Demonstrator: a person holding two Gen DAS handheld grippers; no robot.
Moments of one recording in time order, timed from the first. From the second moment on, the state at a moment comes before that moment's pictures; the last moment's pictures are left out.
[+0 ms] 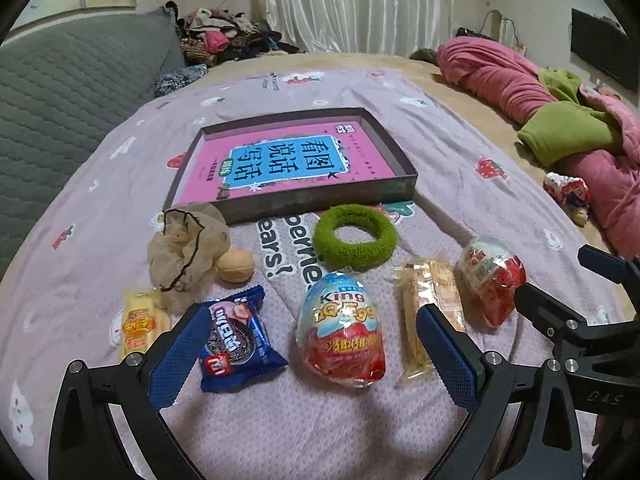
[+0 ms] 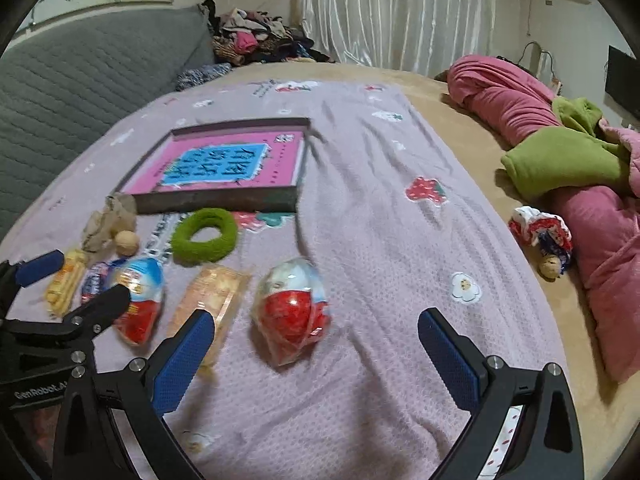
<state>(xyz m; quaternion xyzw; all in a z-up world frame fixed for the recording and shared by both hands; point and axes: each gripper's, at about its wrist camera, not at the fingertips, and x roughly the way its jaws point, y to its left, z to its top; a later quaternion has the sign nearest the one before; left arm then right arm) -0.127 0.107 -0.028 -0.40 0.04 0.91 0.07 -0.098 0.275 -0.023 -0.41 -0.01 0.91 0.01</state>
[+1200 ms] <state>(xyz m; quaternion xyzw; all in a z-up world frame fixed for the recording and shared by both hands) -0.160 0.130 -0.075 -0.45 0.07 0.89 0.08 -0.146 0.273 -0.070 -0.45 -0.03 0.89 -0.05</state>
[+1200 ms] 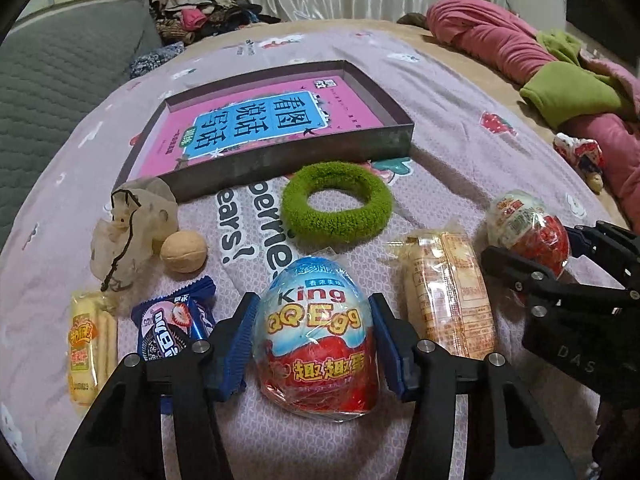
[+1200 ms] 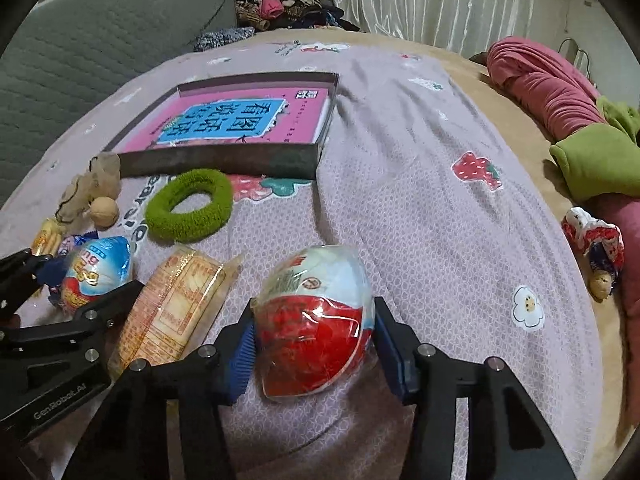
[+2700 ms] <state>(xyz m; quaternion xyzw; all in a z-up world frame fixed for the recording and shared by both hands) -0.078 0.035 0.050 -0.34 0.01 0.94 0.06 -0.051 0.195 0.059 -0.34 -0.02 0.93 -0.11</state>
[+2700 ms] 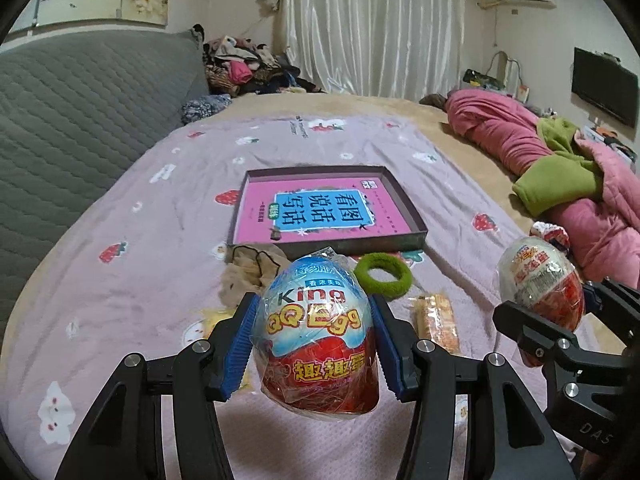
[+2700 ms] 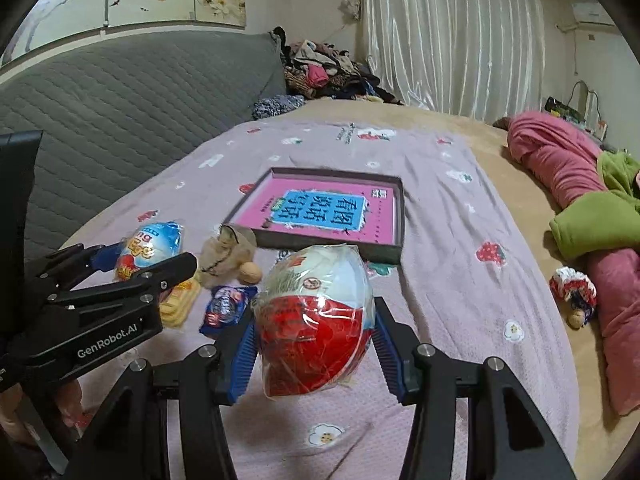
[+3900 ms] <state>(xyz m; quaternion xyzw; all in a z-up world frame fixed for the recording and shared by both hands) -0.201 0.014 0.088 -0.33 0.01 0.94 0.04 -0.168 0.184 0.122 -0.29 -0.04 0.95 -0.11</state>
